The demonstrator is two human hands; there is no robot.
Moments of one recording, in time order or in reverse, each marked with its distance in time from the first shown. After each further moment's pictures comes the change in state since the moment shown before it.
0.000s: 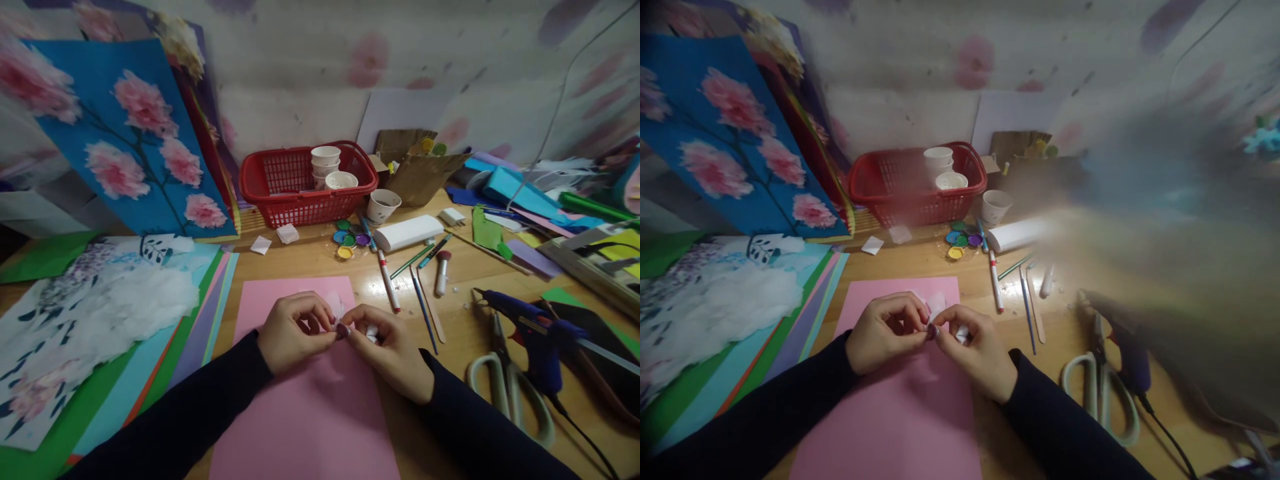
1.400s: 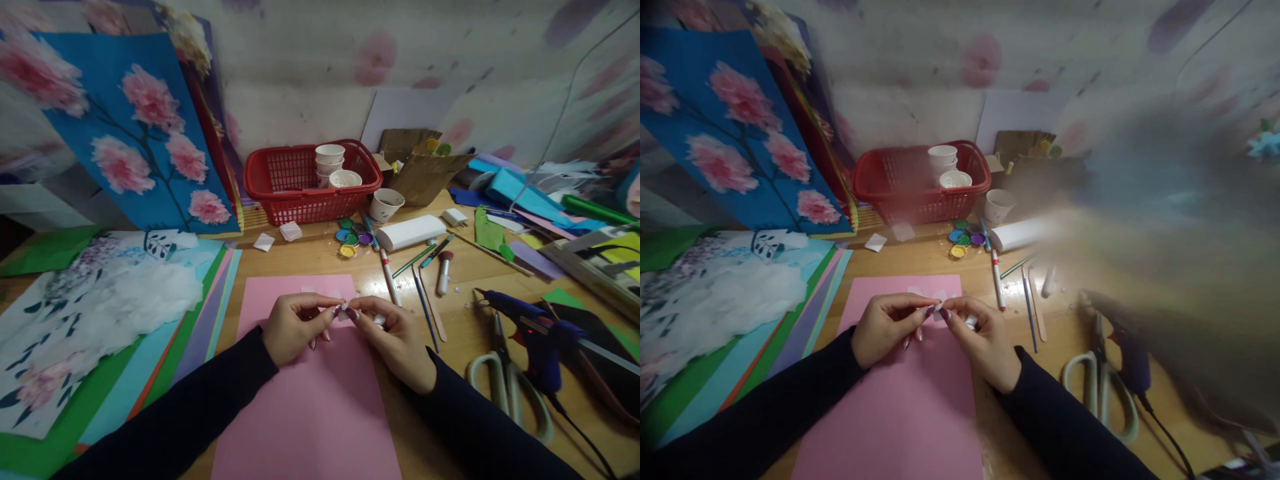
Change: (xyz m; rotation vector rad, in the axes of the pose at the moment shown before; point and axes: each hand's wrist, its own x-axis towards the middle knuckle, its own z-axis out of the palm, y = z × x) left_hand 0.001 -0.001 0.002 -0.233 0.047 -0.248; right_hand 0.004 0.003 -0.002 -0.024 0.105 0.010
